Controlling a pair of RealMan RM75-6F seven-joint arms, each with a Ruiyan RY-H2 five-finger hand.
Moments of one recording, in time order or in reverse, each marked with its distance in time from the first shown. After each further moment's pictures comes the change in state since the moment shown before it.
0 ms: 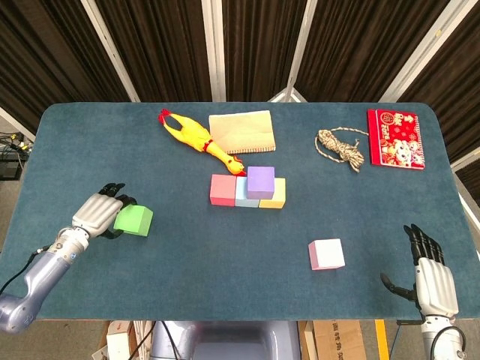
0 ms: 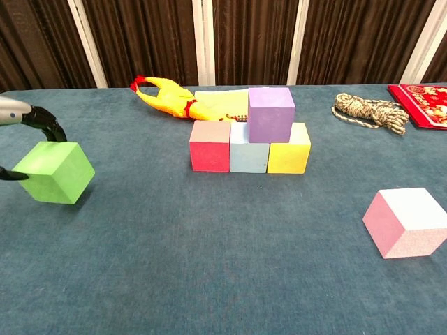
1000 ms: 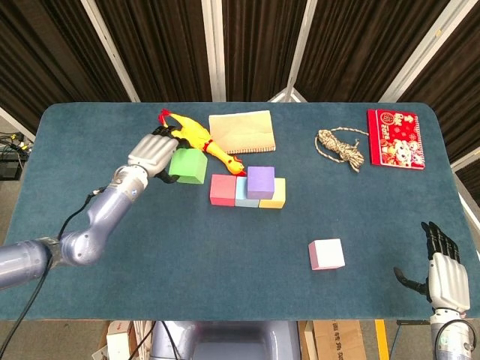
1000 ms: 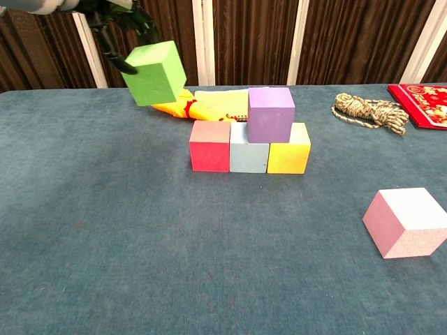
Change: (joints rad) left arm -0.555 -0.021 -0.135 0.020 -0.777 -0.119 0.280; right arm 0.018 -0.011 0.057 0.045 0.136 -0.011 -0.015
